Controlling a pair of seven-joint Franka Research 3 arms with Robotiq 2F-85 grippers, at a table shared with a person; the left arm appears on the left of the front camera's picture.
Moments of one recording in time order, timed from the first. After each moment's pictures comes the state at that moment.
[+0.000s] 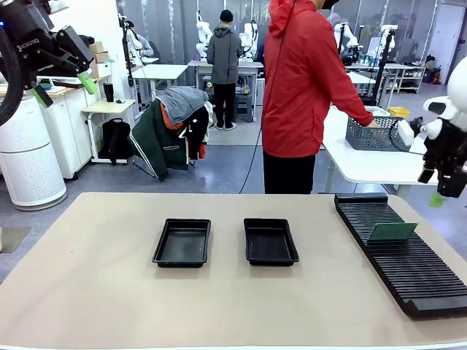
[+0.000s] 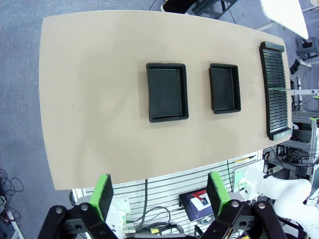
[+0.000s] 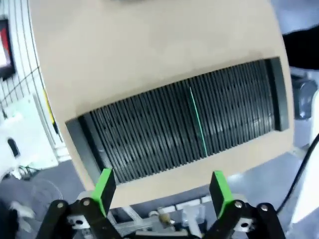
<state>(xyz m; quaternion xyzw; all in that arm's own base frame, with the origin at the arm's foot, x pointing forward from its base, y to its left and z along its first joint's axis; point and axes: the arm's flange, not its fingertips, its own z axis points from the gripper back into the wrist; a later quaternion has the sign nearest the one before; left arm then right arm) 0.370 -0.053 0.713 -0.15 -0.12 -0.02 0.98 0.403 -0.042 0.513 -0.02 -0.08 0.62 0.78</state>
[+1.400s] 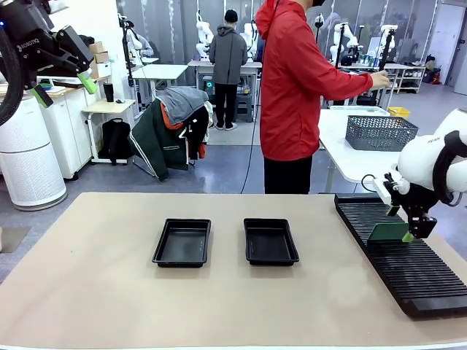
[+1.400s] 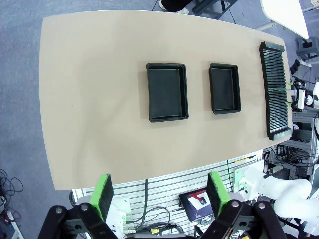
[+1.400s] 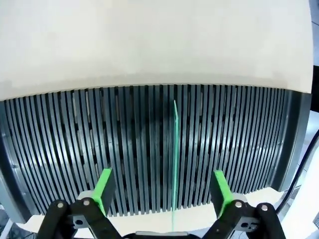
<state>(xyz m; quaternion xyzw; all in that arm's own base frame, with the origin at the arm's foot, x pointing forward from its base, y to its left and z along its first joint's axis) 0.370 -0.053 0.713 -0.15 -0.13 -0.02 0.98 0.460 -0.050 0.366 -0.05 -0.10 0.71 0.69</state>
